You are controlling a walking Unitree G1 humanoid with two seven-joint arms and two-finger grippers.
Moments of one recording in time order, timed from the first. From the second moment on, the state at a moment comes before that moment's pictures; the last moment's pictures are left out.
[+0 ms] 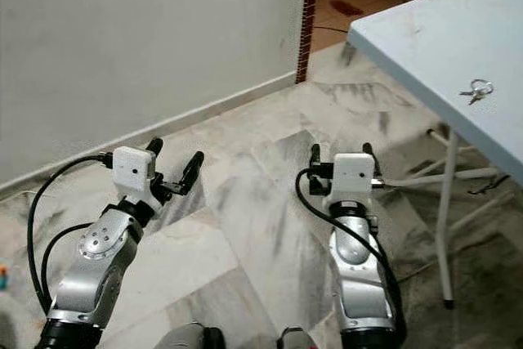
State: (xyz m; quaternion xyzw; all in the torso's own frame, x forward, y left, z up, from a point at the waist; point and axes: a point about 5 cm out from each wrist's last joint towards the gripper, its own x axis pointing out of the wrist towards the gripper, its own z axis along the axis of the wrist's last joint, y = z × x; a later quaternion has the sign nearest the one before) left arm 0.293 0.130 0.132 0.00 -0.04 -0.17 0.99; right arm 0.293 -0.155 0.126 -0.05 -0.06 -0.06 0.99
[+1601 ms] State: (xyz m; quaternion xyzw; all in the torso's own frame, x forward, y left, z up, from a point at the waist) left arm 0.293 0.121 0.131 -0.04 -0.03 -0.19 0.98; right arm 0.293 -0.160 0.127 -0.07 -0.06 -0.07 0.99
